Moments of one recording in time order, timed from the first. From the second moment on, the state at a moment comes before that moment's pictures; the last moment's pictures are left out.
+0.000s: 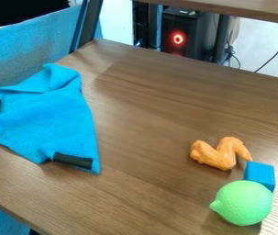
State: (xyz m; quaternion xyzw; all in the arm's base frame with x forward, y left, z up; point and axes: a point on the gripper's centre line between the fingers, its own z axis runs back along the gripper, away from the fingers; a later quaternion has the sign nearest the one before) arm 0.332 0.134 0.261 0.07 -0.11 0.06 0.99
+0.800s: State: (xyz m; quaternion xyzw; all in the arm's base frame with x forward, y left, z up) arm 0.262 0.163 0.230 0.10 -0.18 0.19 0.96
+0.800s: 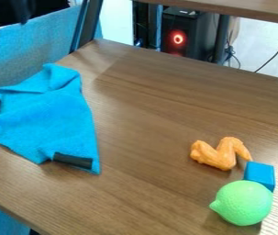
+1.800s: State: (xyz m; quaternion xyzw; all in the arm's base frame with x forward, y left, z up) arm 0.225 0.212 0.137 0.09 -0.29 0.39 0.87
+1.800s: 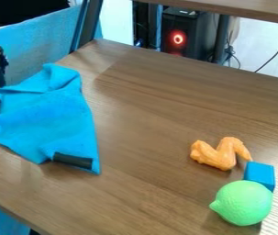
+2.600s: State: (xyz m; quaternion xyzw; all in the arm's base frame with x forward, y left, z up) arm 0.225 0.221 0.102 0.10 -0.27 0.39 0.87
